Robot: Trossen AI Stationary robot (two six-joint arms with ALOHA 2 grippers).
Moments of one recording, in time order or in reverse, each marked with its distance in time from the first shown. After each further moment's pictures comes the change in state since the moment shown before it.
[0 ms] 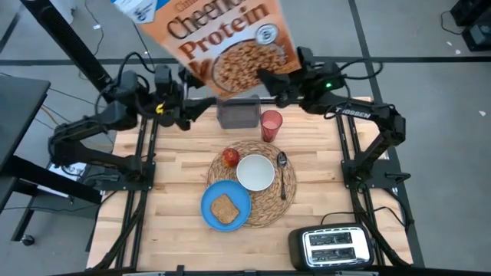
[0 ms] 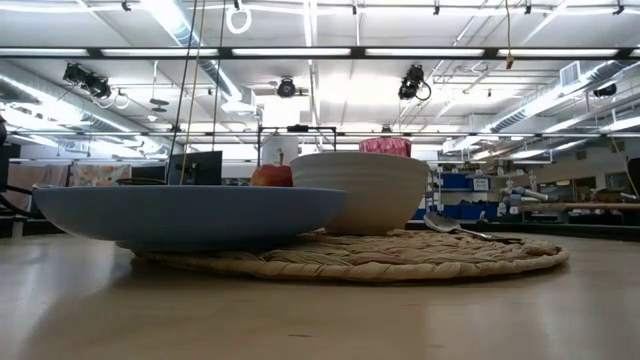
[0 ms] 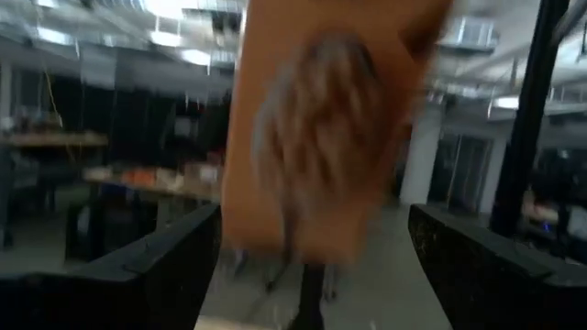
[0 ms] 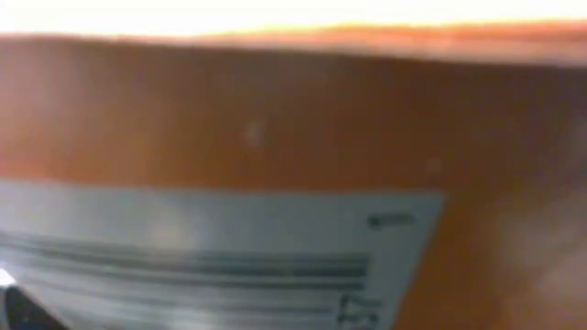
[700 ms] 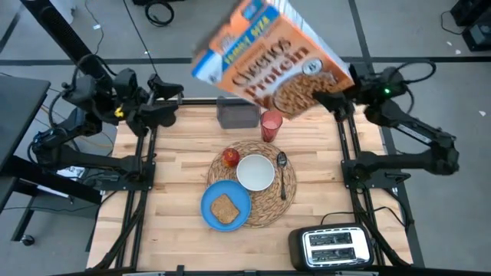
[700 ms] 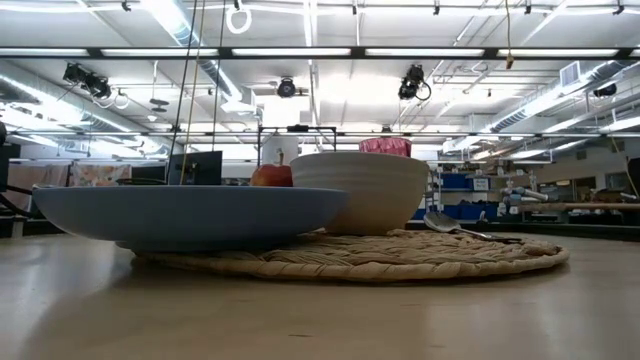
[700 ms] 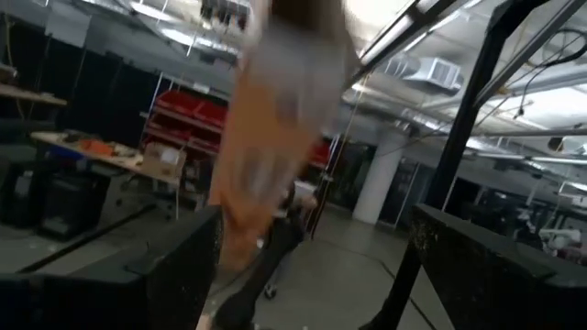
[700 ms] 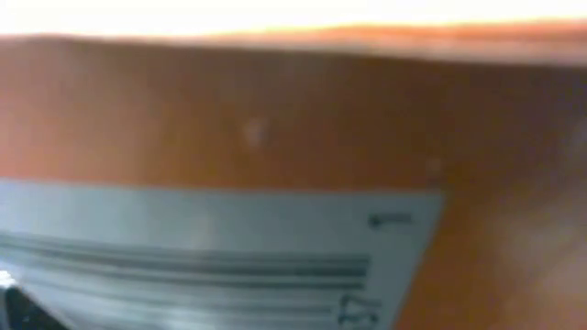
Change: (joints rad) left arm -0.047 -0.217 0.002 -0.215 0.004 -0.203; right arm -0.246 -0.691 -0.555 -0.508 -0.239 -0.013
